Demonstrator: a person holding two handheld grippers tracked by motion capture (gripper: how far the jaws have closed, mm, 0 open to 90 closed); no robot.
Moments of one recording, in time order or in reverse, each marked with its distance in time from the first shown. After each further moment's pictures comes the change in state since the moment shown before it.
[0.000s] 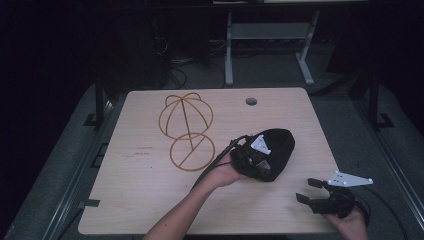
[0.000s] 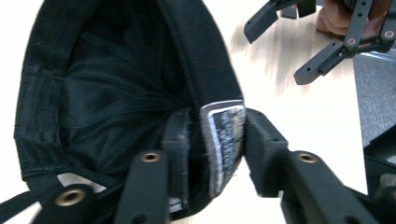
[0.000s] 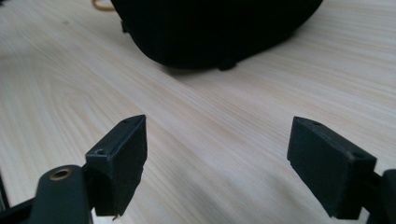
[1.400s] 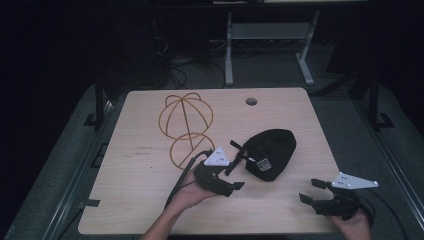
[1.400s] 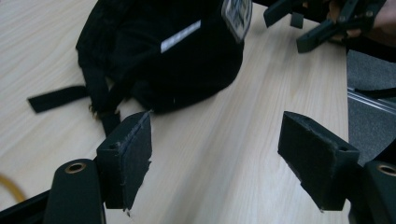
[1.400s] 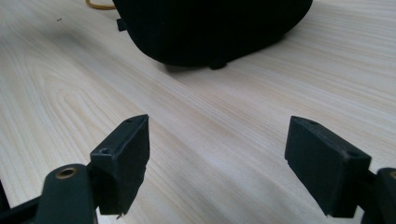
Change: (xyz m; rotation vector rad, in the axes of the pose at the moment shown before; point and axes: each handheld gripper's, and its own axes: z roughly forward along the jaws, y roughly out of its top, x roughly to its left) left arm -0.012 -0.080 -0.050 -0.182 0.091 -0.145; right arm 0.001 -0.002 -0.009 0.000 -0.037 -0.029
